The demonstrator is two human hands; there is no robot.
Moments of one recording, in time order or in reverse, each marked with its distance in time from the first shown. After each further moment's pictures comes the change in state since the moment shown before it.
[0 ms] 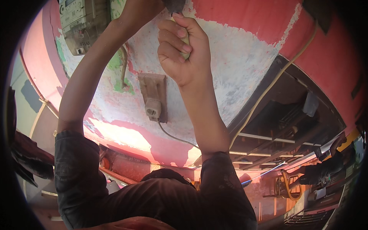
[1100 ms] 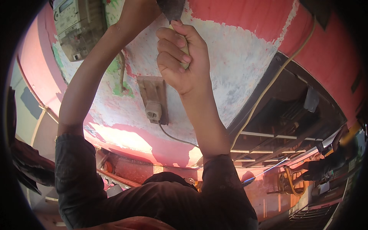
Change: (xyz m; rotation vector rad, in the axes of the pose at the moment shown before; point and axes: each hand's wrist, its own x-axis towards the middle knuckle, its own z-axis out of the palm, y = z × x) left_hand -0.004 0.007 0.005 0.008 -0.007 0.000; right_hand -0.005 -0.006 -0.015 0.002 -0.065 0.024
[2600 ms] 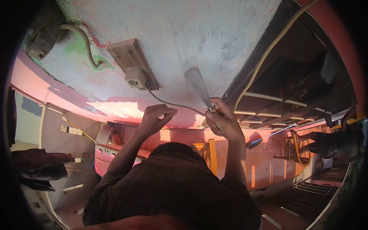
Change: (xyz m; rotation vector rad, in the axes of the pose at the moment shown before) left_hand -0.260 0.317 -0.025 -0.833 -0.614 -1.046; right_hand -0.320 -0.007 -0.072 -0.948 0.883 0.134
